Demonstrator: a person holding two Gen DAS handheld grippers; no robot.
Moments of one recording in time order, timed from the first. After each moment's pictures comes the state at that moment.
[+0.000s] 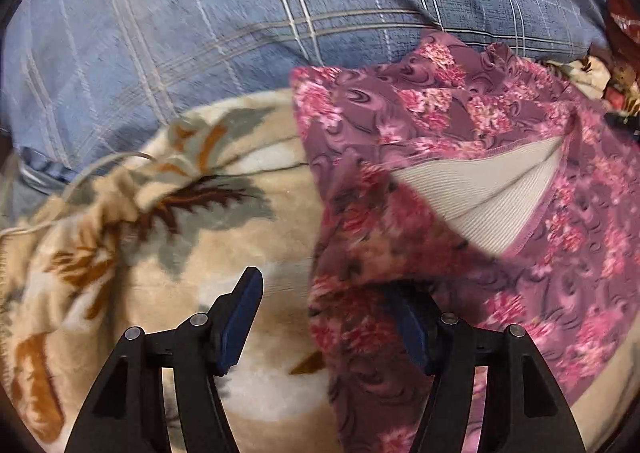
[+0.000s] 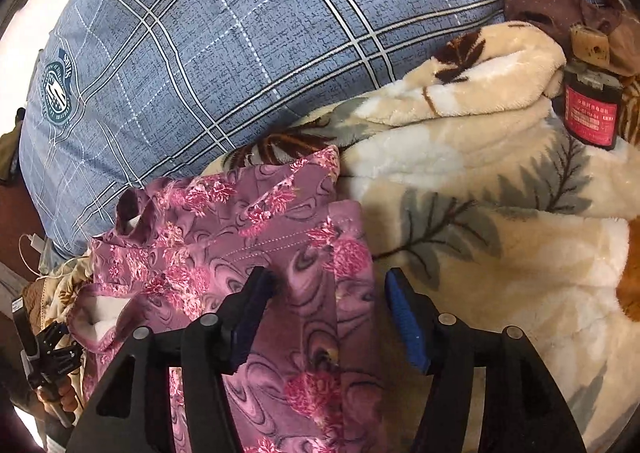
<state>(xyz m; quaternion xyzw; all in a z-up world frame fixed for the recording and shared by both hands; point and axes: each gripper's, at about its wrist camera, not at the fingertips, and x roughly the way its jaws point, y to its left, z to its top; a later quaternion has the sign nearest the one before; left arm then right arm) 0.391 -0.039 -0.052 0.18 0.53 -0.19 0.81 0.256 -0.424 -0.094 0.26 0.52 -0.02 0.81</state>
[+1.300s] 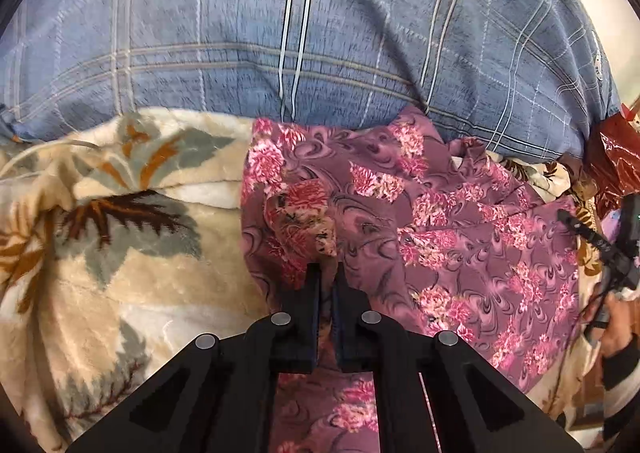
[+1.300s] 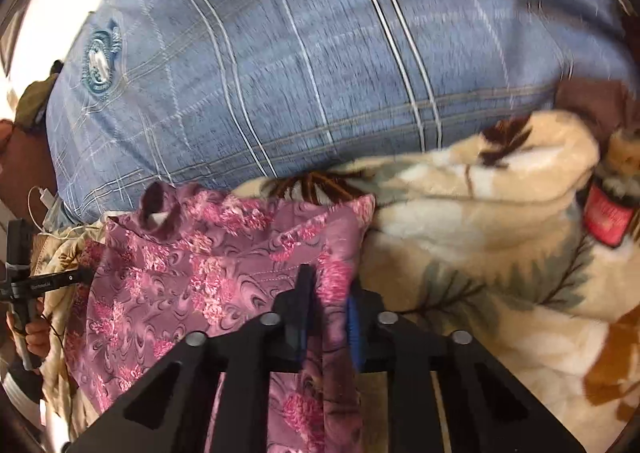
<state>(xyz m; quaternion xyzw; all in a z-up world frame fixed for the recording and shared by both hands) 0.449 -0.043 -0.054 -0.01 0.56 -0.22 0.80 0.271 -0.421 -0.052 0.17 0.47 0.03 0.86</state>
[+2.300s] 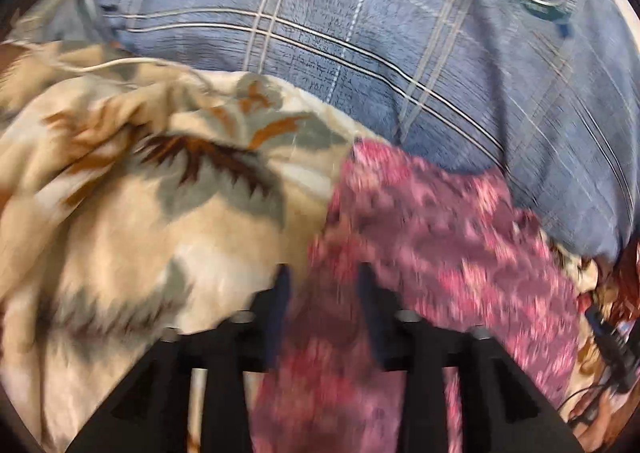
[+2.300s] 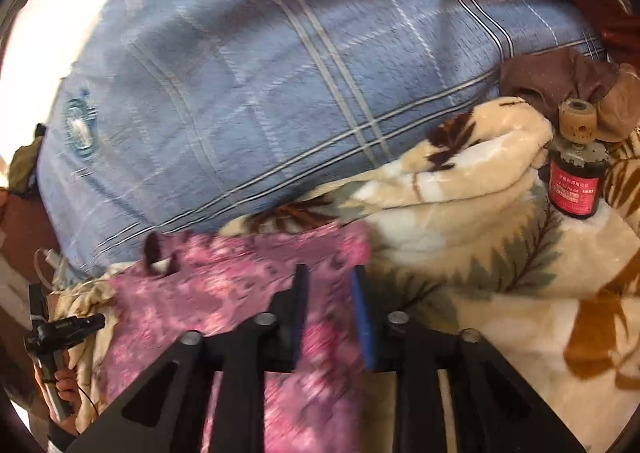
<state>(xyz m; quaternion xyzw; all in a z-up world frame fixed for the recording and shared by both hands) 0.392 0.013 -0.030 -0.12 0.57 -0.05 0.81 0.263 -0.440 -0.037 0.26 0.47 0.00 0.84</state>
